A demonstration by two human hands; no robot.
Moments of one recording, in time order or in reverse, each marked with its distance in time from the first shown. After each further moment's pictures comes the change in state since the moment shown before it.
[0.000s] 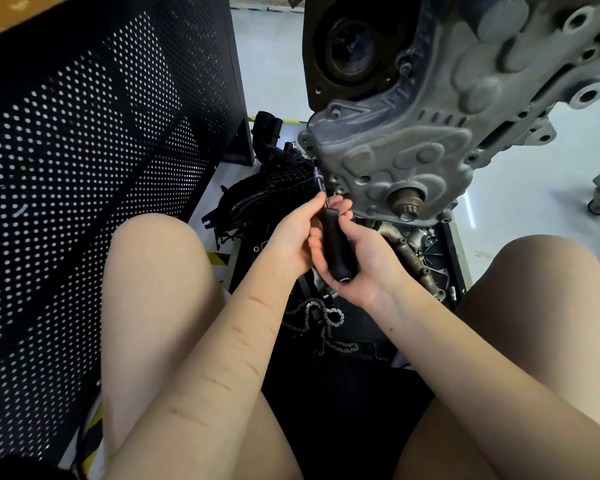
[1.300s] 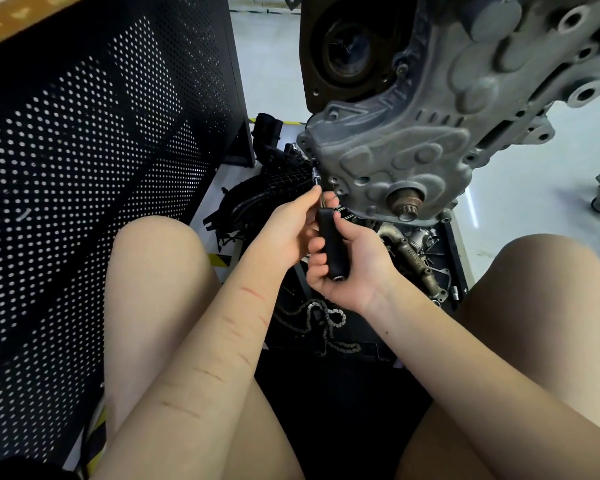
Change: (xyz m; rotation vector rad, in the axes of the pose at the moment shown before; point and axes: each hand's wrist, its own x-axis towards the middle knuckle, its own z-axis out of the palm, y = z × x) left_hand -0.001 0.013 0.002 0.196 0.097 0.065; right_hand -0.003 0.002 0.005 -0.080 -0.019 0.089
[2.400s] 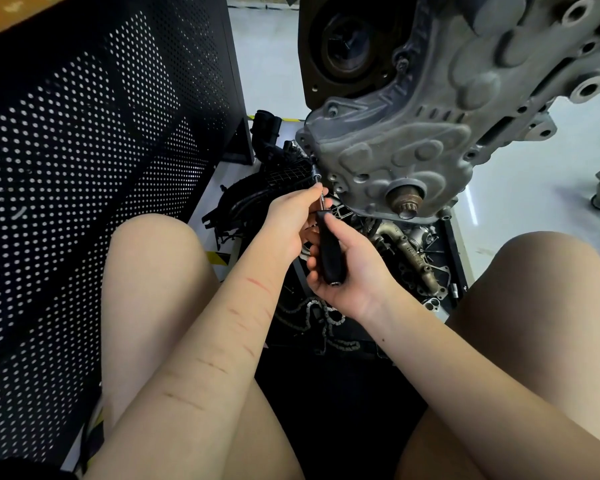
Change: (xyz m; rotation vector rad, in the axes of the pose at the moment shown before) left_hand 0.008 0.001 0.002 0.073 0.097 0.073; right_hand 0.010 0.010 -0.011 -0.115 0.069 -0.097
